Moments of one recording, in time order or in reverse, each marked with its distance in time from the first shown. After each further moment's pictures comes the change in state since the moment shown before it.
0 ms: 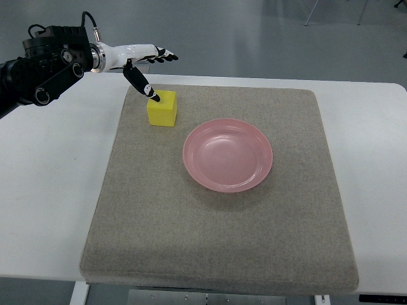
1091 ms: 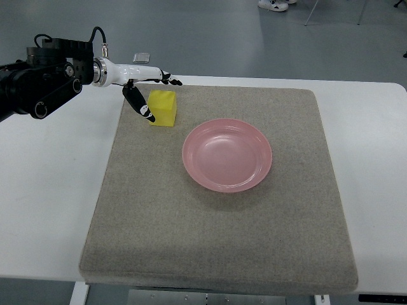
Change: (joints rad) left arm 0.010 0.019 0.104 -0.011 0.075 -0.004 -0.110; right arm 0.000 0.000 0.000 0.000 0.000 0.000 0.000
